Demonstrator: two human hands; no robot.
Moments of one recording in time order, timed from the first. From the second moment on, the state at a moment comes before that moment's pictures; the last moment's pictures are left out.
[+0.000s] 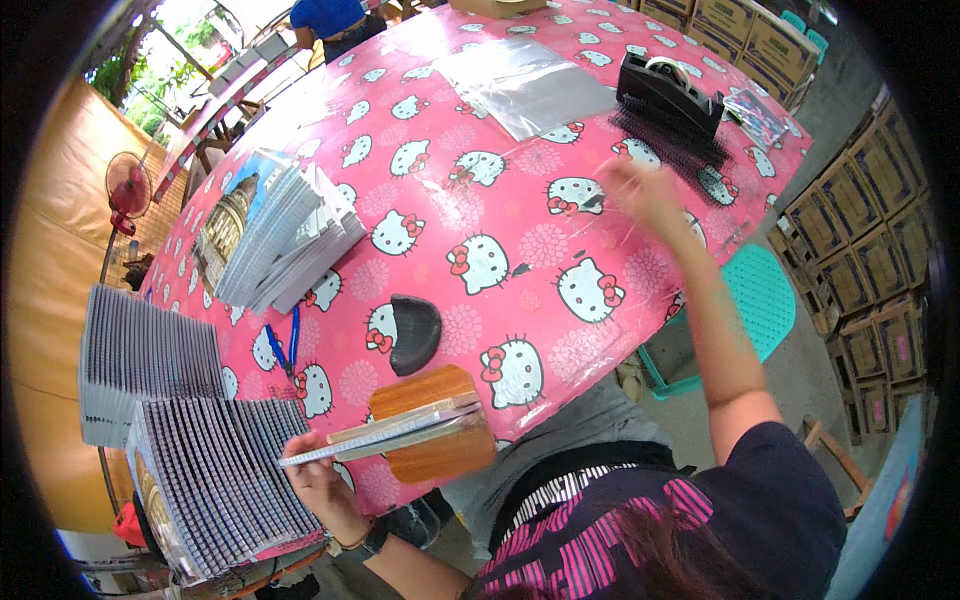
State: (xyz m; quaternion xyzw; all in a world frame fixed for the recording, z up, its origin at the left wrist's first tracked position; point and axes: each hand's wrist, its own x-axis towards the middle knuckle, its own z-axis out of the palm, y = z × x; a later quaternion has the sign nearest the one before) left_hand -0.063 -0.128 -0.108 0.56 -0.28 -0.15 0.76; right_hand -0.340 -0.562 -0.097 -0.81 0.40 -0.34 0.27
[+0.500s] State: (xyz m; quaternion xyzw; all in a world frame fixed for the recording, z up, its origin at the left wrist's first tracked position) left_hand -0.090 -0.177 -0.089 0.61 -0.15 -0.05 0.78; right_hand -0.419 -0.700 -0.139 -0.87 0.45 -0.19 -0.09
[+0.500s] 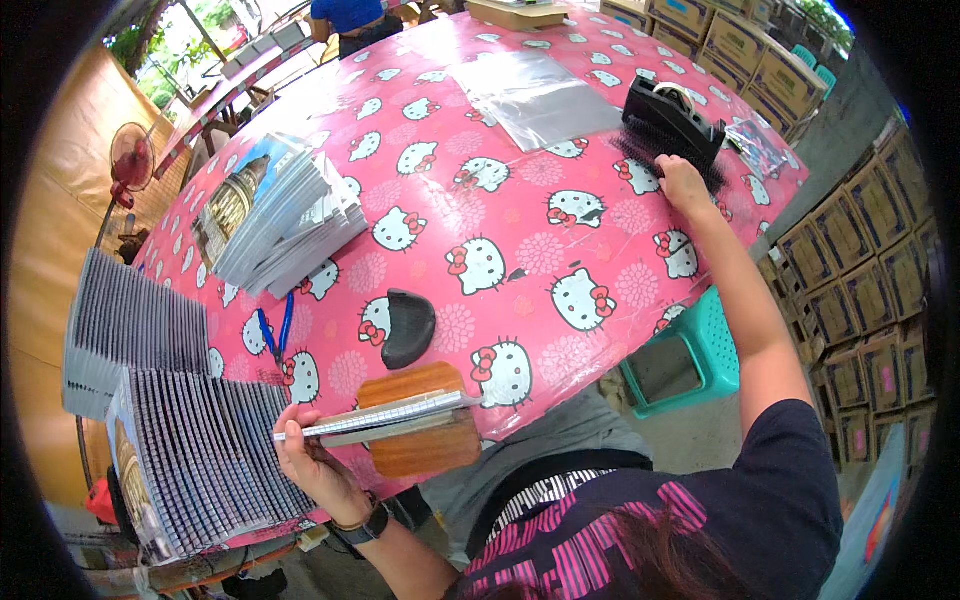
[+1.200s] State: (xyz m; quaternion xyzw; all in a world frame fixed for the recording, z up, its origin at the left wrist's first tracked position) left_hand -0.178 -0.235 -0.058 0.81 -0.47 0.18 0.29; right_hand -0.312 -0.430 -0.035 -0.87 0.07 -0.19 0.44
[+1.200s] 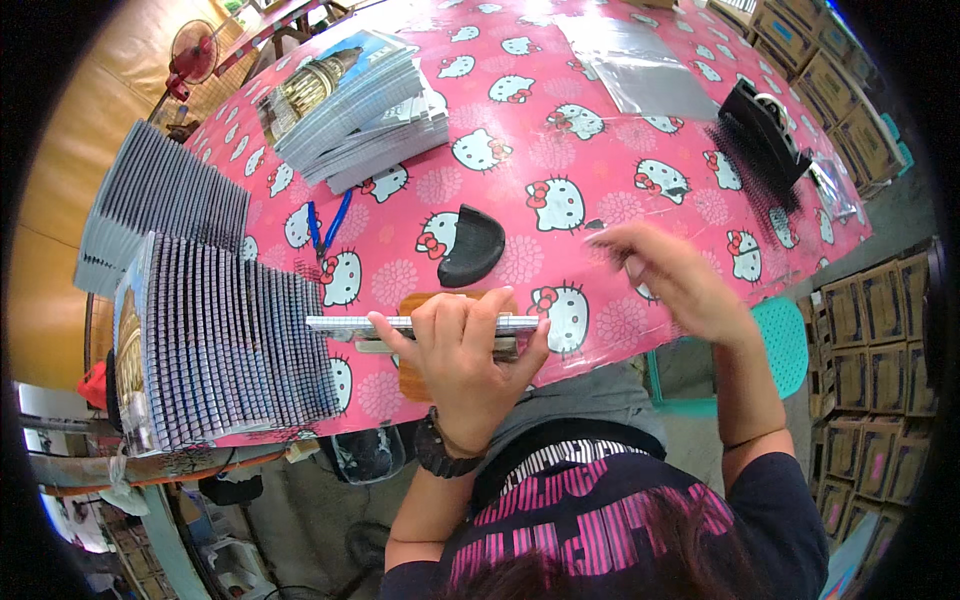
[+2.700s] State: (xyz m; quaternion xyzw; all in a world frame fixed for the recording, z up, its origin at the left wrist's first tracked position) left_hand -0.174 -0.226 -0.044 0.71 -0.54 0.10 0.44; right_hand -0.291 -0.383 -0.022 -0.87 0.00 -0.19 0.45
